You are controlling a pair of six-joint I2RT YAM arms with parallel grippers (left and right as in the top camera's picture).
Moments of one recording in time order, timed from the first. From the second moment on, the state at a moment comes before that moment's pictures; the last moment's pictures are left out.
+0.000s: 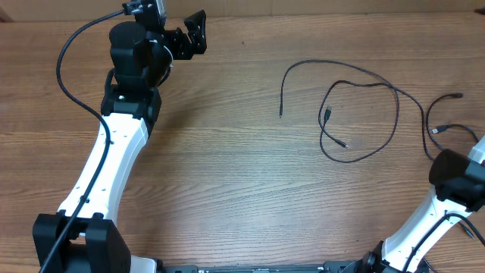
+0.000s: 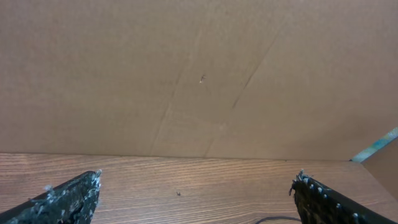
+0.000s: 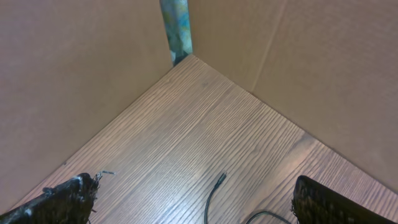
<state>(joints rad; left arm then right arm) -0.12 1.60 1.26 0.16 0.23 -0.35 -0.44 2.17 2.76 -1.30 0.27 0.30</state>
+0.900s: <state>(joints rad) -0.12 1.60 1.26 0.15 0.23 -0.34 -0.61 2.17 2.53 -1.64 0.28 0.78</state>
